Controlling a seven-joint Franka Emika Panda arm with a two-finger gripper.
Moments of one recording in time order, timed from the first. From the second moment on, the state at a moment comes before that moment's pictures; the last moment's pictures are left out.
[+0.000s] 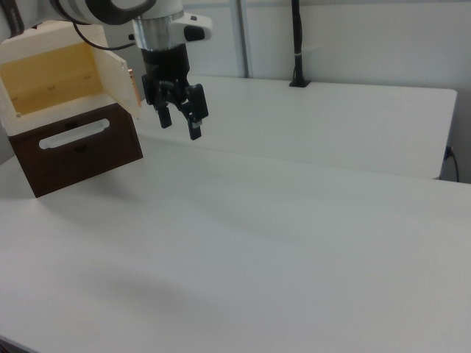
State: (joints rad) arm -0.05 0.08 -0.13 -1.42 0.00 1.50 0.06
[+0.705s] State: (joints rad) arm -0.05 0.09 -0.13 -1.42 0.07 1.55 0.06
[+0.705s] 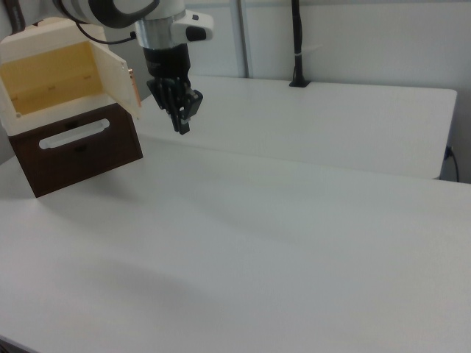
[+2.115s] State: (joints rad) arm 0.29 0.25 -0.10 -1.39 0.19 2.34 0.76
